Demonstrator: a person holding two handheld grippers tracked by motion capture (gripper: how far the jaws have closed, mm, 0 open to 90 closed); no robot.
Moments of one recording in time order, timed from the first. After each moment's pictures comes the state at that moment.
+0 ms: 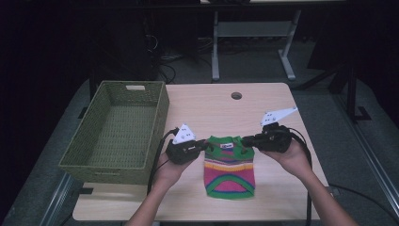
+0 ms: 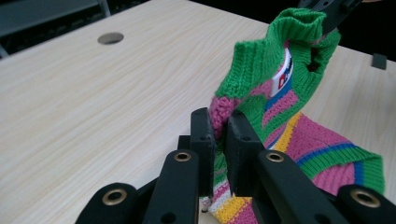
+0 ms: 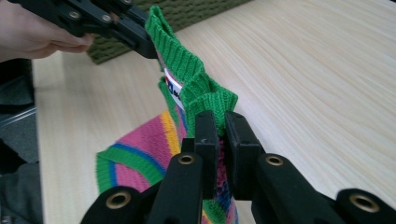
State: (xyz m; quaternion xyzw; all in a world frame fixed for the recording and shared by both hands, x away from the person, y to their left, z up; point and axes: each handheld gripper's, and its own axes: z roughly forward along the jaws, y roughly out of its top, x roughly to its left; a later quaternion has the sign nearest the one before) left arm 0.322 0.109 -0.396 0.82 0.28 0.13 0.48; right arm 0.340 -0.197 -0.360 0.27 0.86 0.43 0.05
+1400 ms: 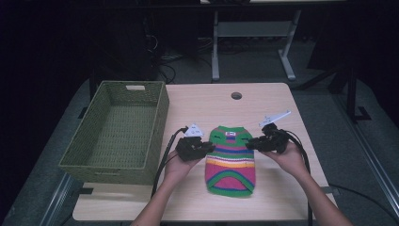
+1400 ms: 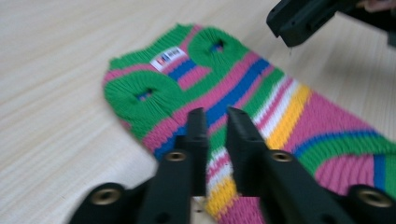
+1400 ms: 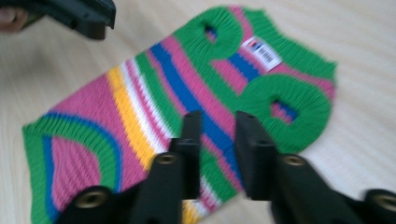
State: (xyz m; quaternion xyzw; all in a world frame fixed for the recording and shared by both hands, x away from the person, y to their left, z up) left arm 0.350 0.087 -0.432 0.85 0.29 0.07 0.43; right arm 0.371 -0.213 -0.420 0.36 0.86 0.36 0.02
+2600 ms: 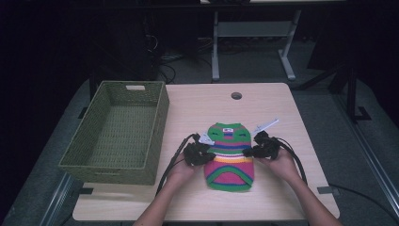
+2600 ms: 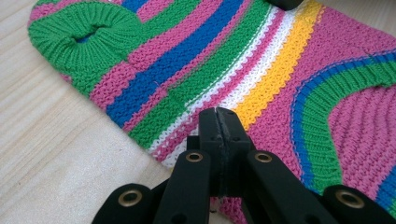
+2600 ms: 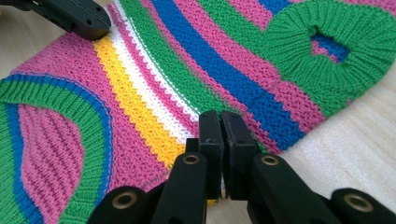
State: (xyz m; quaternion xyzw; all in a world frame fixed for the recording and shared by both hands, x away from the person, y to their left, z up) left arm 0.354 0.069 -0.459 0.90 0.26 0.06 0.34; right arm 0.375 -0.199 -0.459 0.36 0.87 0.32 0.01
